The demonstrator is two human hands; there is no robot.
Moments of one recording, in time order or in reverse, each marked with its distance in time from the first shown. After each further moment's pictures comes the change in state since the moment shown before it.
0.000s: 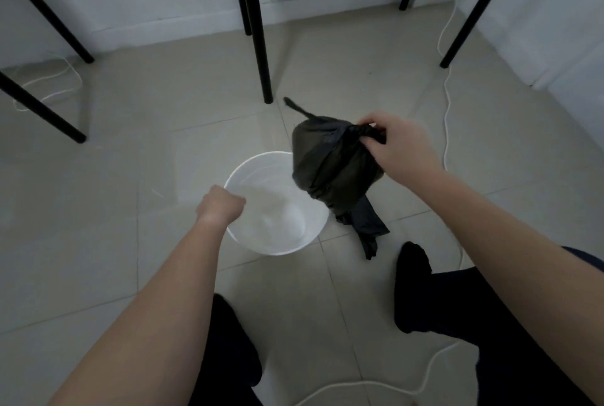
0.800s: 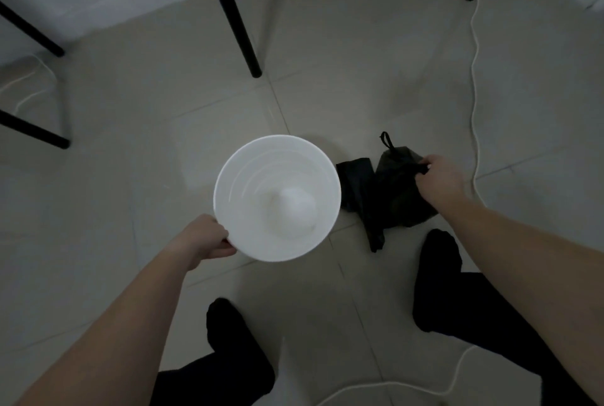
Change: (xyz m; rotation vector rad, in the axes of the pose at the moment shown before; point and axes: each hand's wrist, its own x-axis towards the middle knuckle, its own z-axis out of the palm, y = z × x) left_hand 0.039 -0.021 0.036 -0.242 -0.341 -0.233; right_hand -0.027 0.225 0.118 -0.023 -0.144 0.702
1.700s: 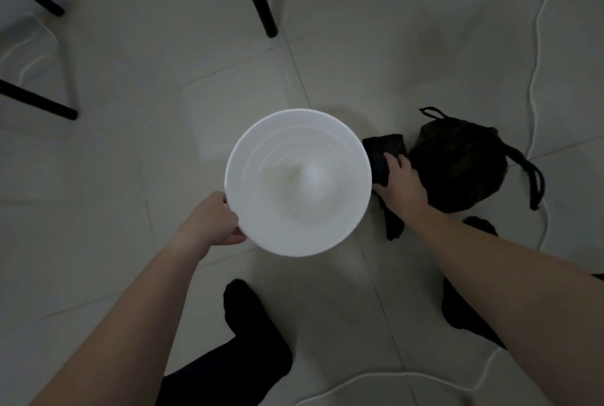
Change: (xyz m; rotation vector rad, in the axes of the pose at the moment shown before) left_hand 0.014 0.007 -0.001 0.052 0.083 0.034; right_hand -0.011 -0.035 0.144 -0.172 -0.278 -0.145
